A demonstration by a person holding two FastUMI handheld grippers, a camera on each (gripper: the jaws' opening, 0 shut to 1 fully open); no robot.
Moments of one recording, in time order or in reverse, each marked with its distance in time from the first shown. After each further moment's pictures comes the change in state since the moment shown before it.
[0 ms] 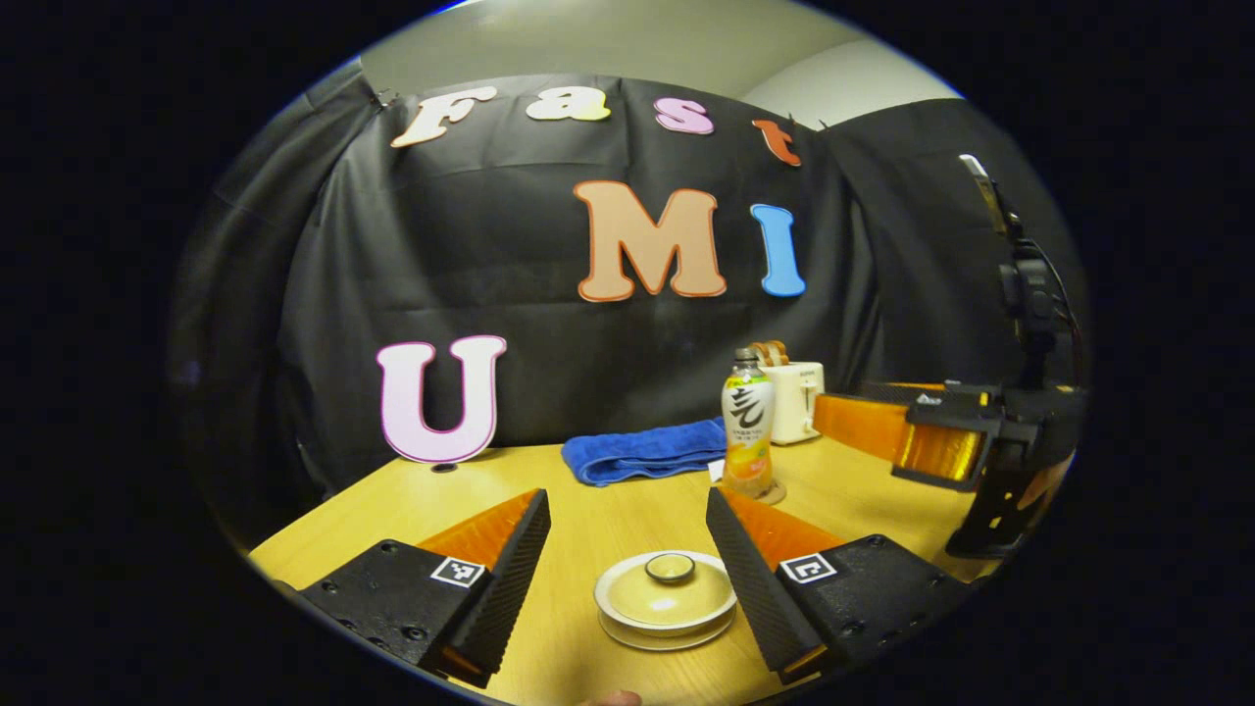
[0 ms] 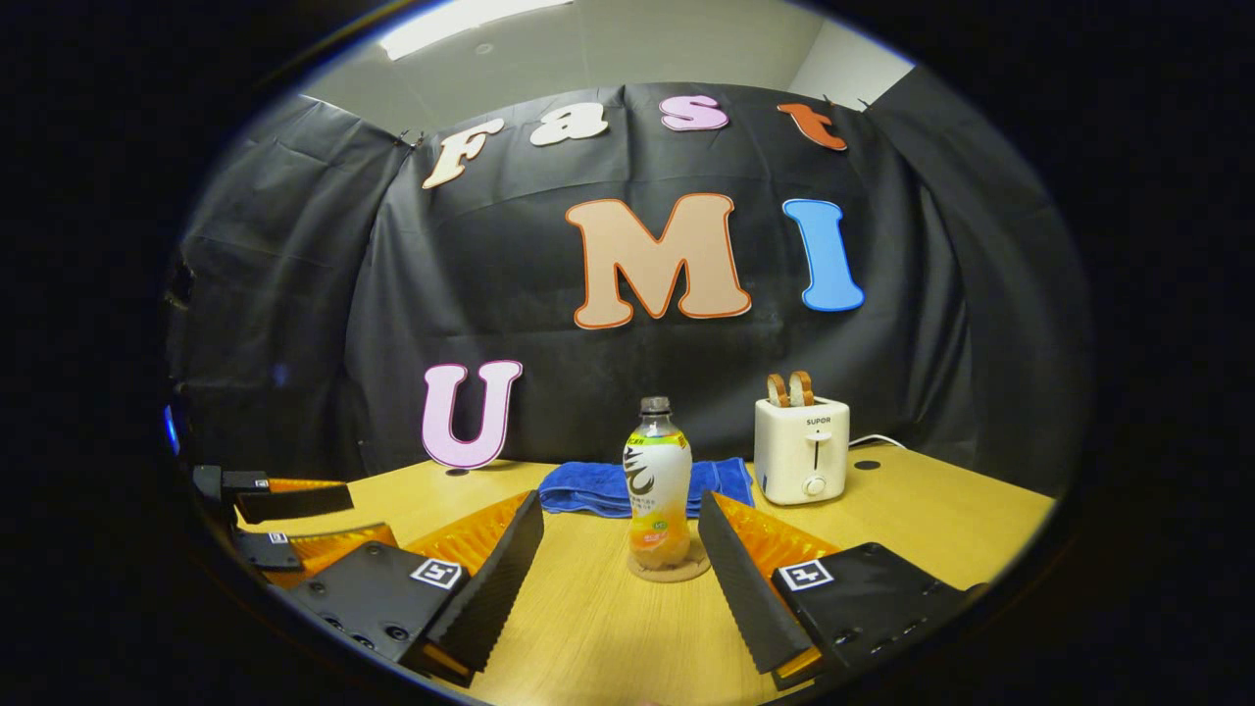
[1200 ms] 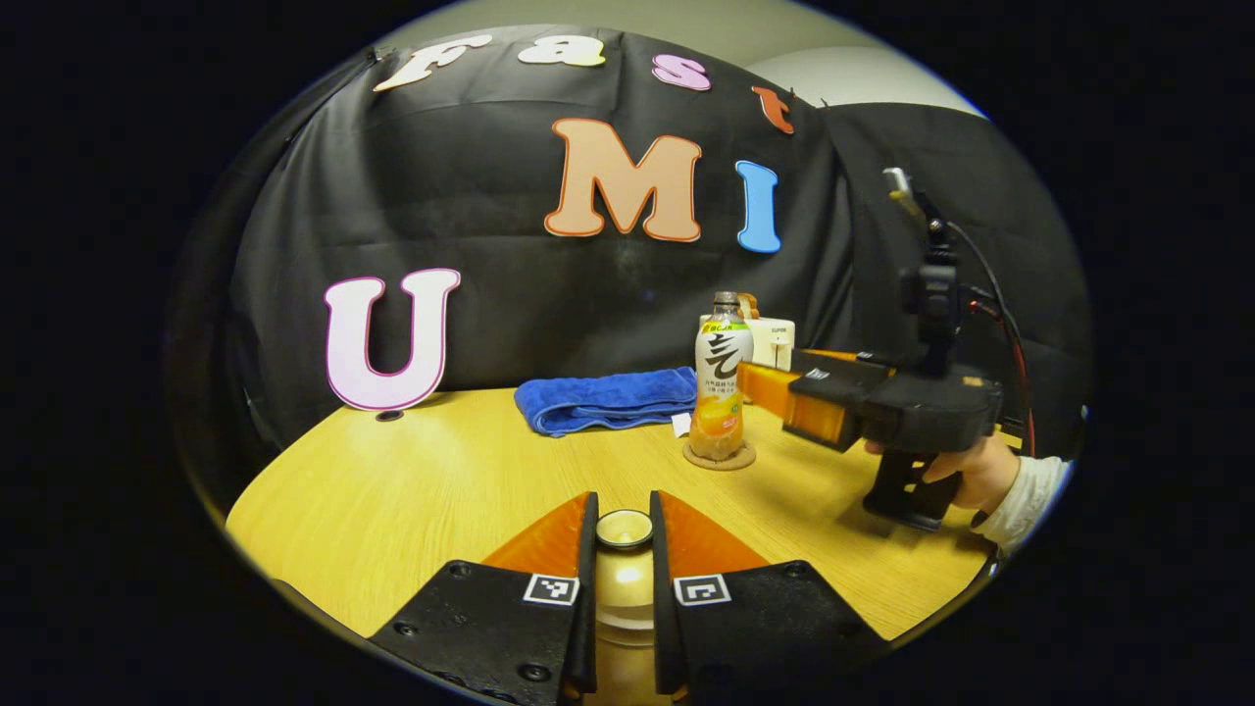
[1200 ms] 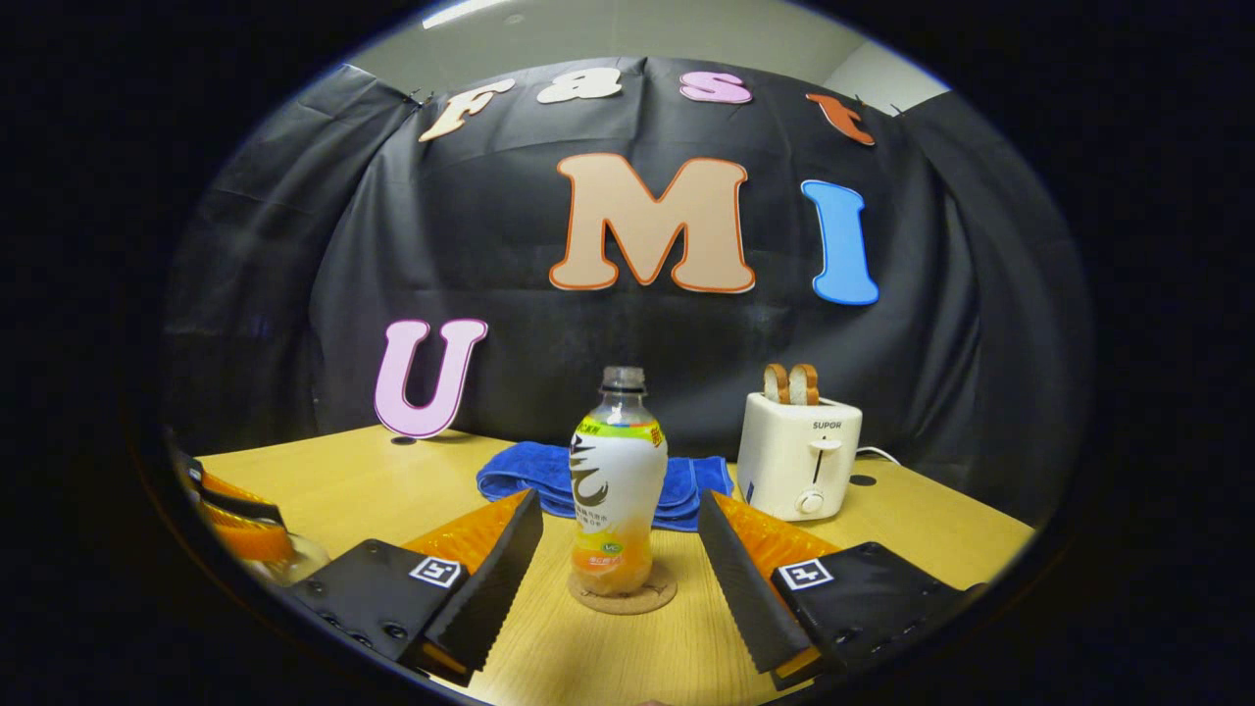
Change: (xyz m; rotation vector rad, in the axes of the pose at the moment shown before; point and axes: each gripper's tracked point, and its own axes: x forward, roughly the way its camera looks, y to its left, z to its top) left arm 0.022 -0.035 -0.057 -0.064 0.232 -0.200; right arm 0.089 -0.031 -0.017 -0.121 0.027 -0.034
